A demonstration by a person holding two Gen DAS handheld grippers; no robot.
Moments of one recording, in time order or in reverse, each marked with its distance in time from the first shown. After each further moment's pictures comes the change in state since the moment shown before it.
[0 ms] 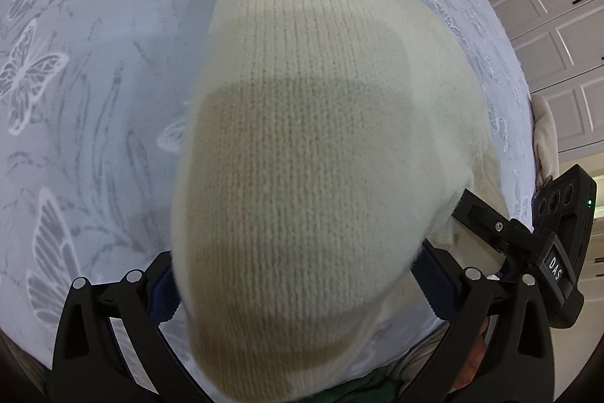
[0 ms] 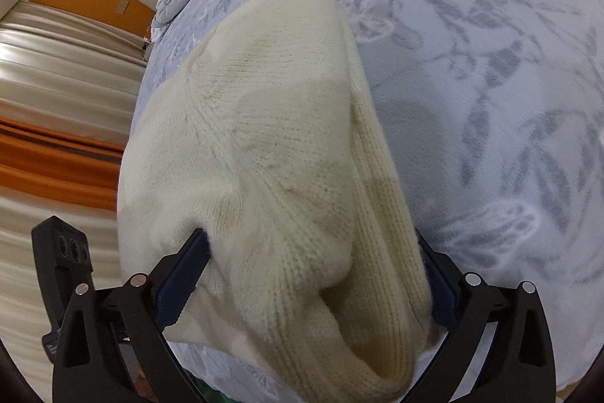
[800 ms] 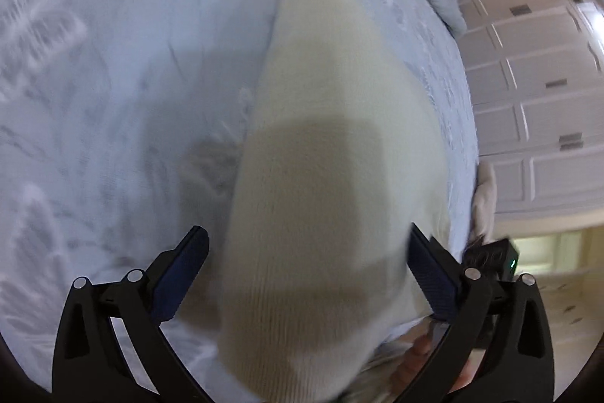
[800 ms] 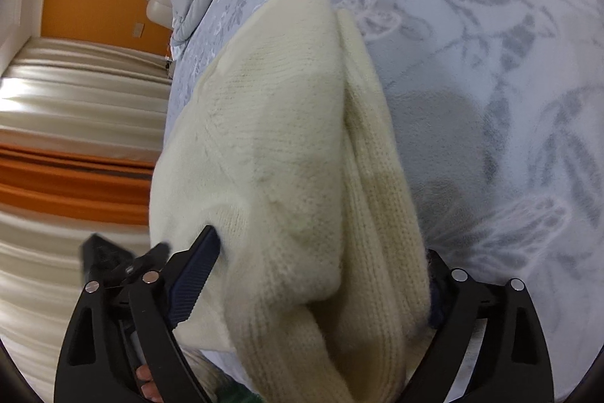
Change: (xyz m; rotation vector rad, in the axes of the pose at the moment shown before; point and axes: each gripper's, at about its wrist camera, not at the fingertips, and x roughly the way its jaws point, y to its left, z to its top) left arm -0.009 0.060 0.018 -0.261 -0.035 -0.297; right arm -0.002 -0.029 0.006 0.113 0.003 0.185
